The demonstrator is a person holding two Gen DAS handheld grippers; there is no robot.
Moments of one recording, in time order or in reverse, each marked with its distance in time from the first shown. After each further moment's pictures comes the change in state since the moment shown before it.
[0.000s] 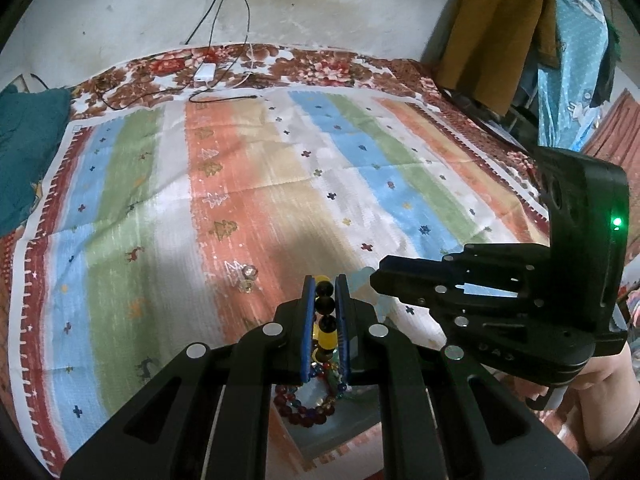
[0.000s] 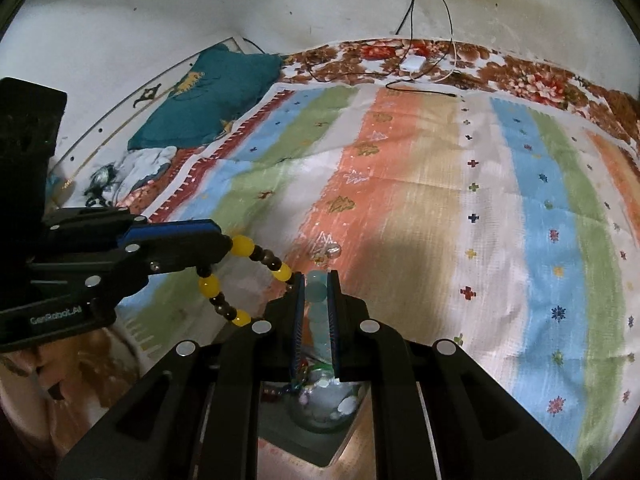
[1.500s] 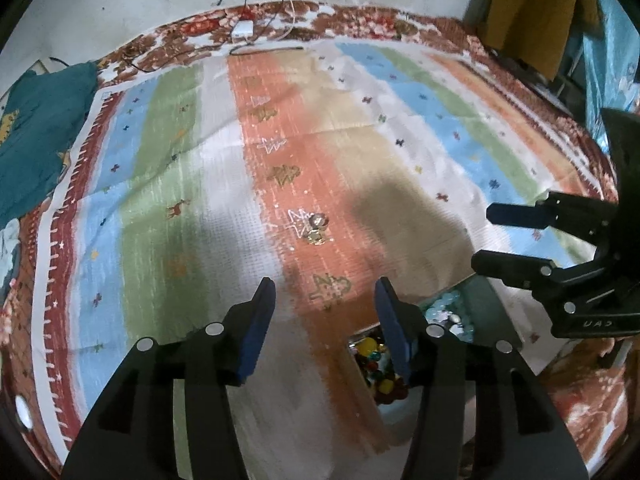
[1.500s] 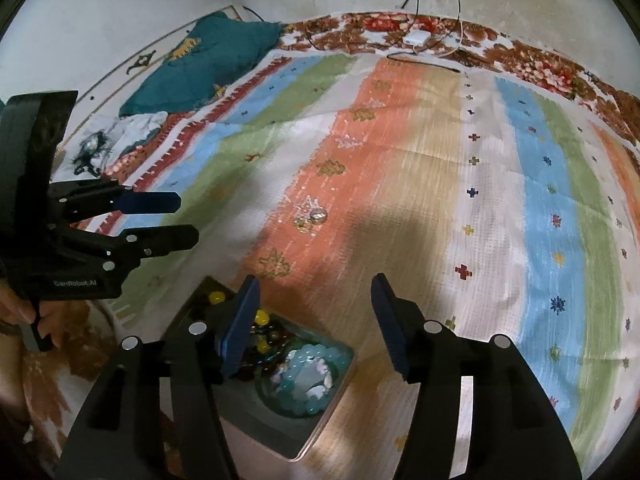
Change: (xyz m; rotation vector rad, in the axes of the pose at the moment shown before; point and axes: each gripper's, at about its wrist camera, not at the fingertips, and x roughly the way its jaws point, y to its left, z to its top) left arm 0.040 0.046 -0.019 0.000 0.162 0.162; right arm 0.026 -0.014 -0.011 -0.040 0.118 -0.035
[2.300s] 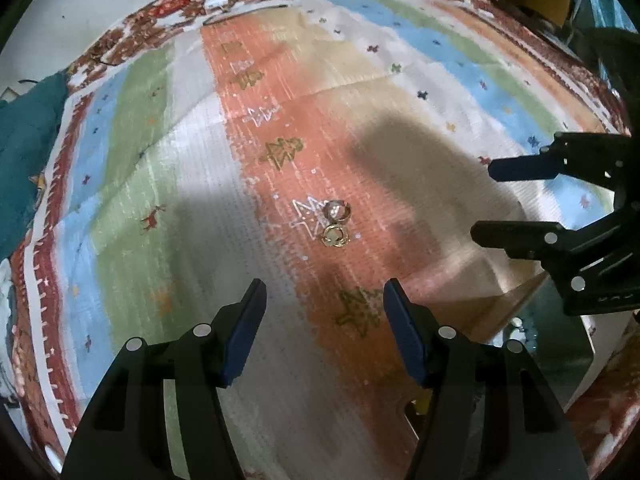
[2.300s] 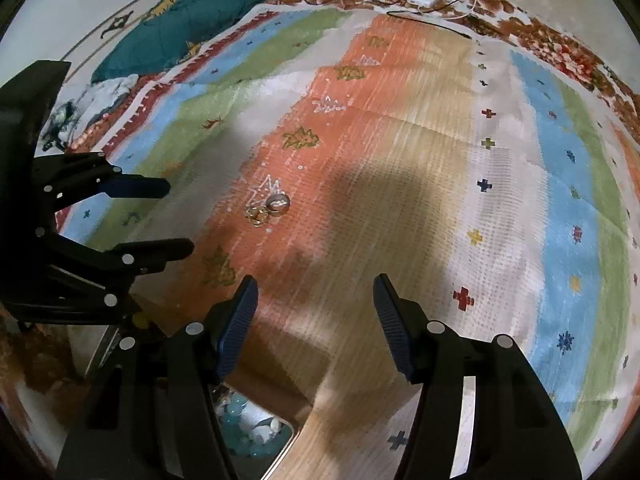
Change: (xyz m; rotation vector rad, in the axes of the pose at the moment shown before) left arm 0.073 0.006 0.021 0.117 0.143 0.045; right arm 0.067 -0.023 0.026 -0.040 0.154 -0.036
